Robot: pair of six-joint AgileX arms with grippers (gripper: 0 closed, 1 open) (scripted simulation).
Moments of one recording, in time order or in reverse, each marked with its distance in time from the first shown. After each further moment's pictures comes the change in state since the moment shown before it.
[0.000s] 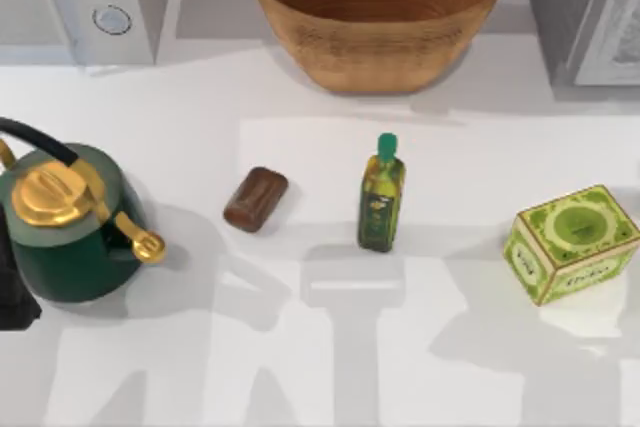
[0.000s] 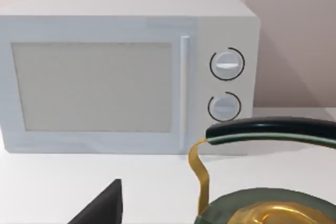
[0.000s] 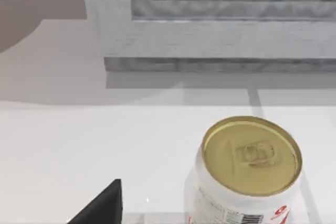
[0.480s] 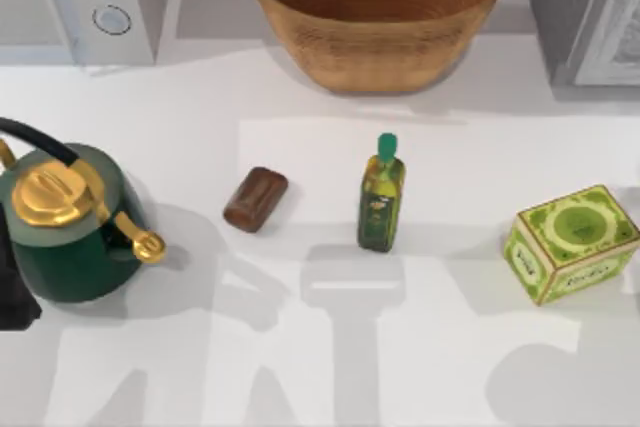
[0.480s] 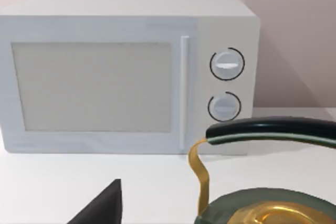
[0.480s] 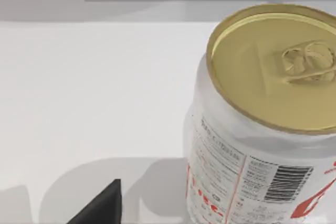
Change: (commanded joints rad) left arm 0.000 0.000 0.000 0.000 0.000 0.000; right arm -0.026 0.431 0.073 0.208 -0.032 -0.013
